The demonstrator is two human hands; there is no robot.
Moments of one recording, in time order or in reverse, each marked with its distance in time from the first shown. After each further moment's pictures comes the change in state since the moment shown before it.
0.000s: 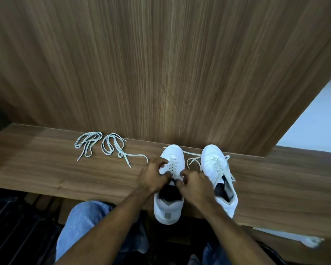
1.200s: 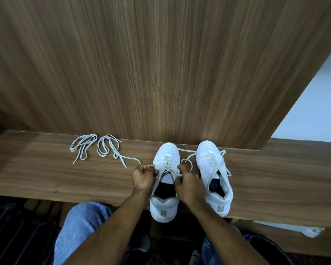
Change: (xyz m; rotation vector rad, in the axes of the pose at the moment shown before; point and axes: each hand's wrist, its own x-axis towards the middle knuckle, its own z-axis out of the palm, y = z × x) left_hand 0.010 -0.014 0.035 -0.849 0.294 -0.374; right_hand 0.002 0.011 0.023 0.164 0.034 0.086
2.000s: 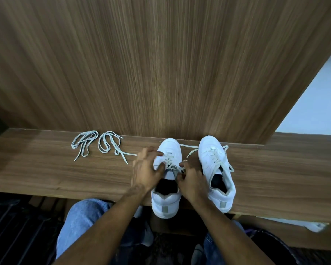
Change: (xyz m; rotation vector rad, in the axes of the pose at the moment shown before) left_hand 0.000 0.014 -0.015 0.933 -0.126 0.861; right_hand 0.003 0.006 0.005 -0.012 -0.013 0.020
